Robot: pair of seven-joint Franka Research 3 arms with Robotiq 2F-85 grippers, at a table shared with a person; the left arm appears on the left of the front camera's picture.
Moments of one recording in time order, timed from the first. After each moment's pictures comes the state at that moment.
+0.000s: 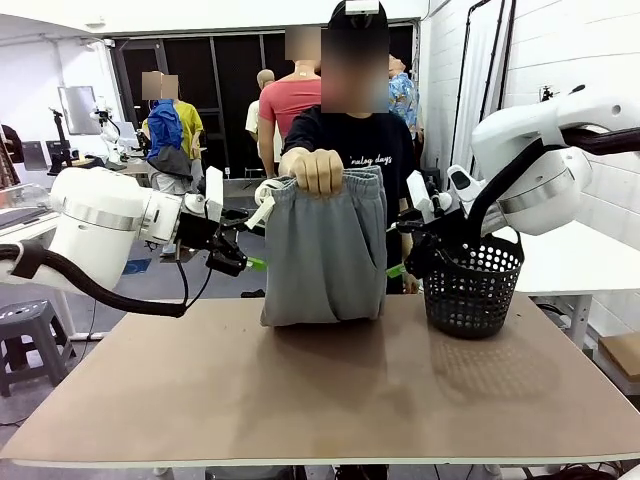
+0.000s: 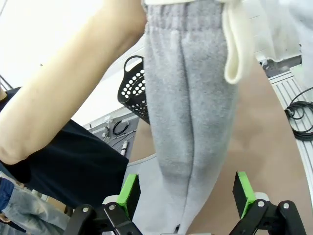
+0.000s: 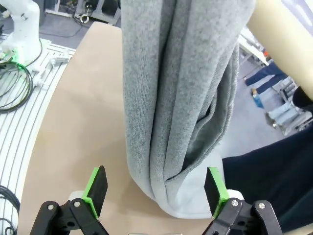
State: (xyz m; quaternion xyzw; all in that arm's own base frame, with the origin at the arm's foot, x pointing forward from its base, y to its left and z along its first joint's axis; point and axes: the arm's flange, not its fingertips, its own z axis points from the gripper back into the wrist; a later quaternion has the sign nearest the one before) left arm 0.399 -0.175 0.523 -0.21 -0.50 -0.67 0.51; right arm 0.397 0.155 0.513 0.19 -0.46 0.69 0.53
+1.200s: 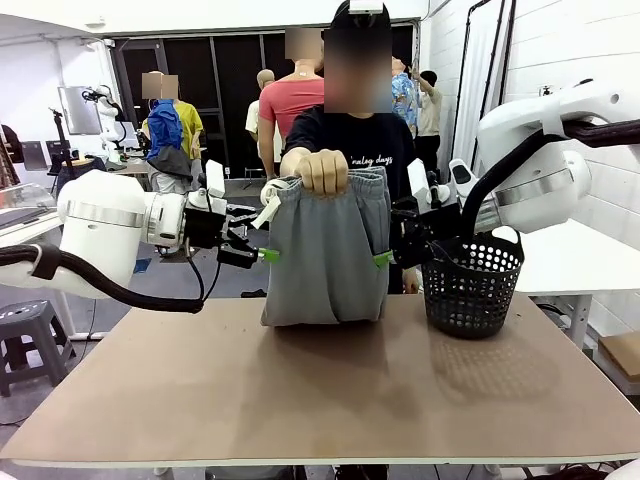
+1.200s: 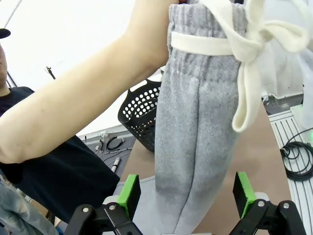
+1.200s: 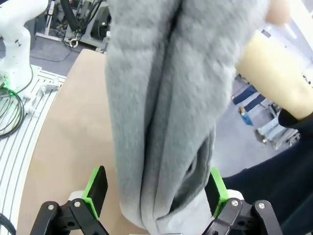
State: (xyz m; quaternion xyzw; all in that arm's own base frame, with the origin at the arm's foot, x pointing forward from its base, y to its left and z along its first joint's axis) left arm 0.393 -0.192 0.524 -0.28 -0.53 -0.61 0.52; right arm 0.393 0.168 0.520 0.22 -0.51 0.65 0.51
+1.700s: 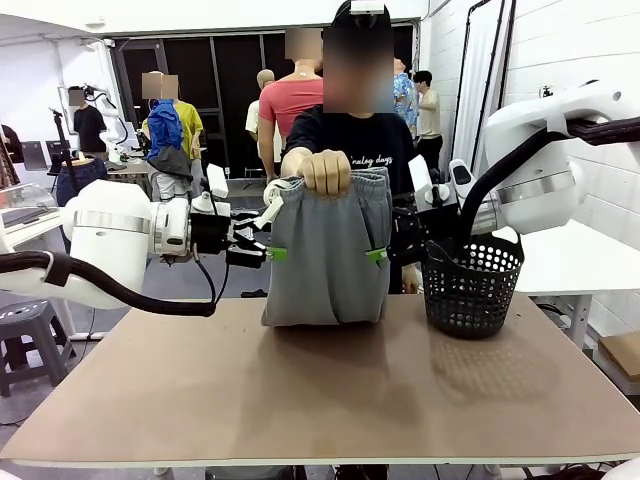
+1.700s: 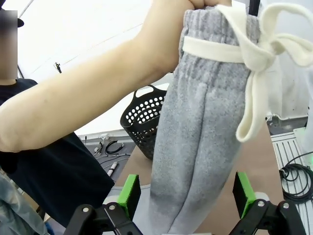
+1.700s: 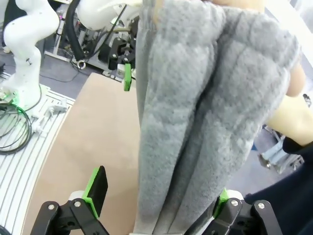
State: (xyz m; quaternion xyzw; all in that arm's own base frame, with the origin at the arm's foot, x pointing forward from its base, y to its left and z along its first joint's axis) left arm 0.388 -0.202 0.512 -0.31 -0.54 -0.57 0.54; right arm 0.387 0.176 0.520 0.27 -0.53 0.65 0.47
